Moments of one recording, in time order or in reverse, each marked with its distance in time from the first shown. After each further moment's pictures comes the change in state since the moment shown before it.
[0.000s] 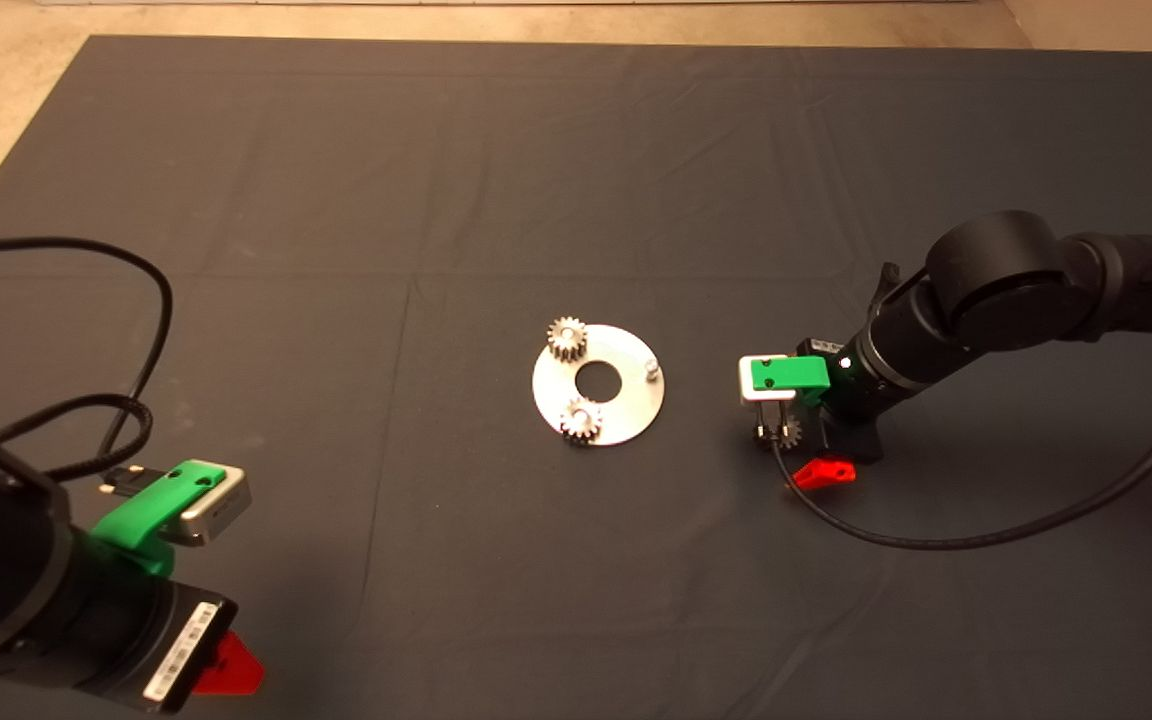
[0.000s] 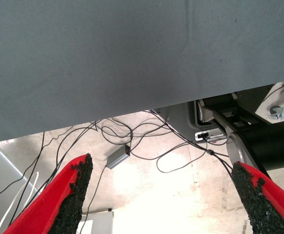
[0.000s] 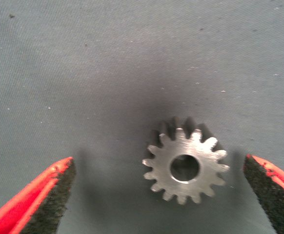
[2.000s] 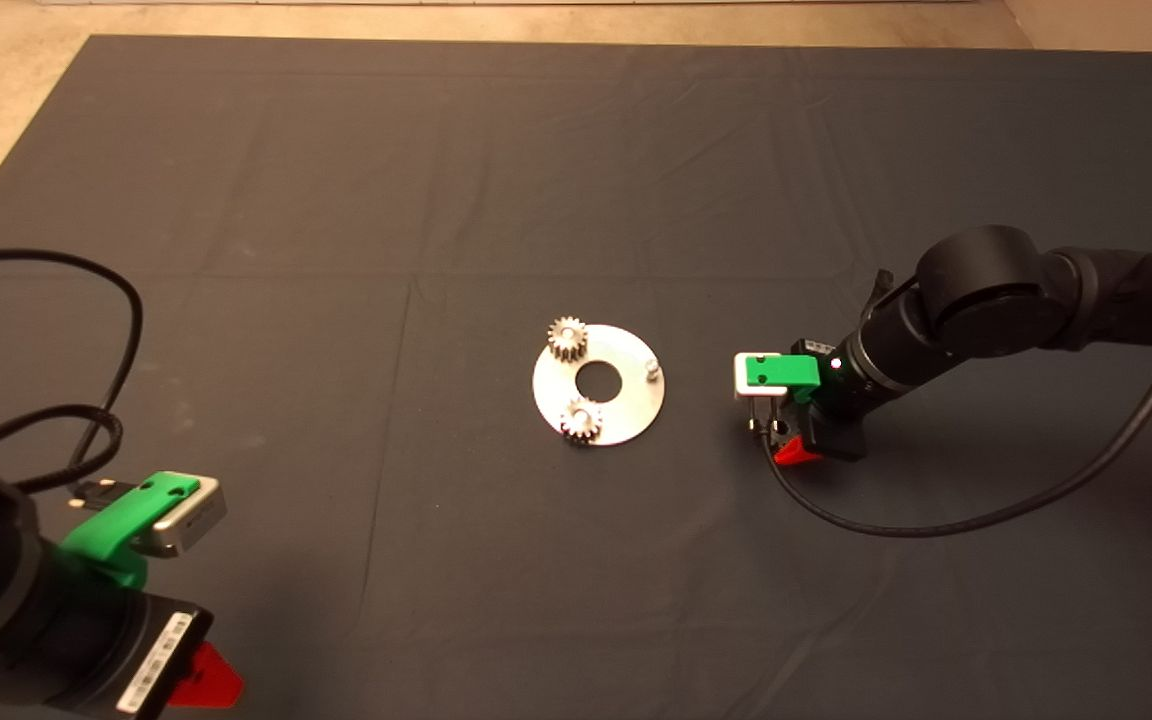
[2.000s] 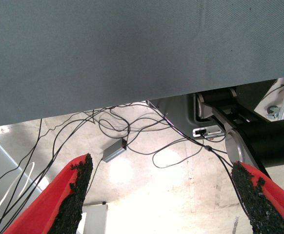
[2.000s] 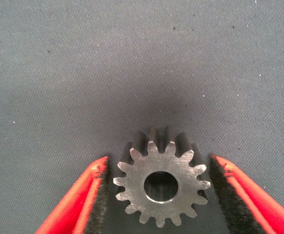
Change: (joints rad) left arm 0.000 -0.047 0.004 -0.023 0.000 0.000; right arm -0.027 0.001 -0.048 -0.041 0.051 -0.001
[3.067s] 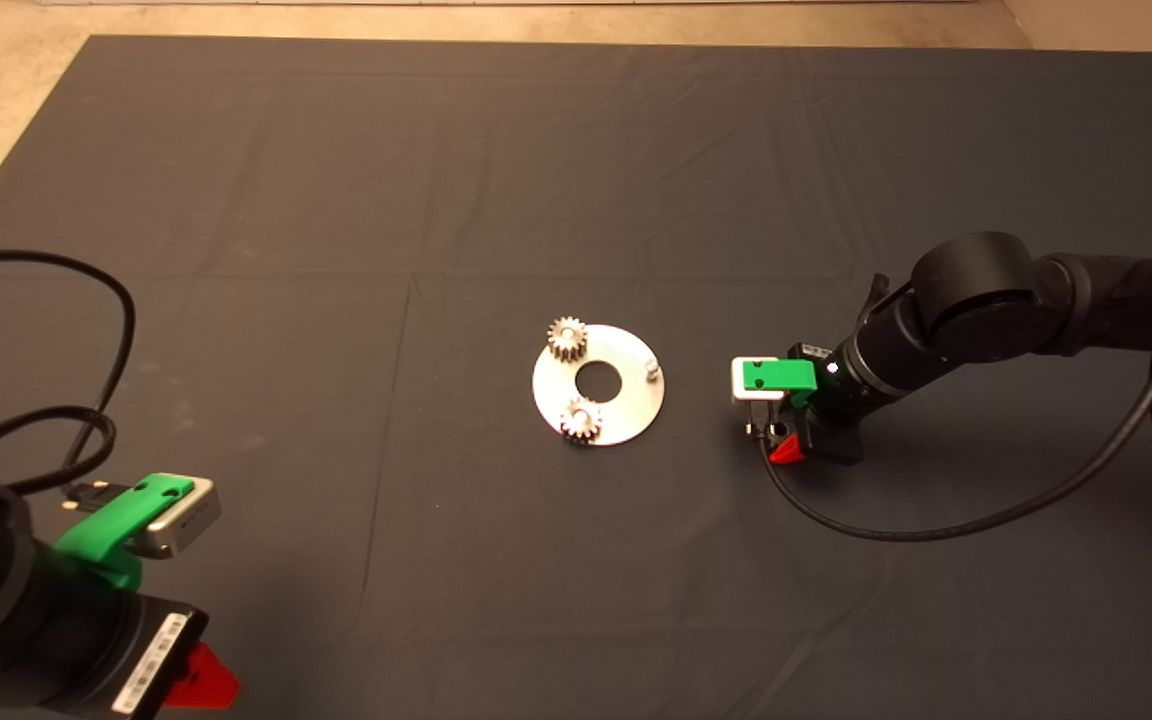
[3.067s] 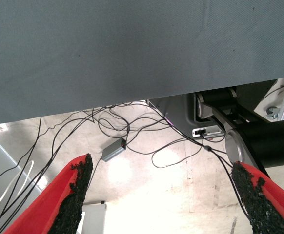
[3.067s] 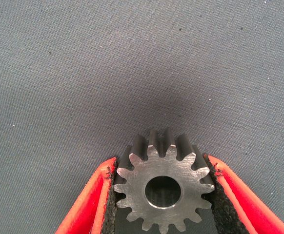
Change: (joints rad) left arm 0.000 -0.011 0.000 -0.001 0.001 0.000; right arm -0.011 0.005 0.000 -0.009 0.000 0.001
